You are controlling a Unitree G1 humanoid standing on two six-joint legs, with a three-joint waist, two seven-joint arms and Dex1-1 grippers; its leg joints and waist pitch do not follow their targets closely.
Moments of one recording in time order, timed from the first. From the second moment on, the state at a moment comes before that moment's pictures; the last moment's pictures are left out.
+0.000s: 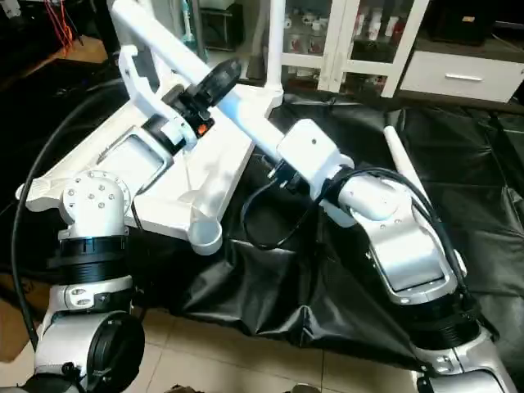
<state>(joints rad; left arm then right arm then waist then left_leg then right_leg) -0.81 -0.09 0.33 0.15 -0.73 0.70 -0.19 -0.51 -0.50 0.23 -0.20 -0.02 0.45 0.54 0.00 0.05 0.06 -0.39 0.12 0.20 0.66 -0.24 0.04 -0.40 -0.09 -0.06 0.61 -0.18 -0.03</state>
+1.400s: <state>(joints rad) -0.86 -0.02 0.31 0.15 -0.78 0.64 -0.32 -0.54 -0.51 0.09 -0.17 0.21 0.62 0.70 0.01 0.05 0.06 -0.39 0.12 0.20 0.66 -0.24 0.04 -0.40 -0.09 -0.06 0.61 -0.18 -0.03</state>
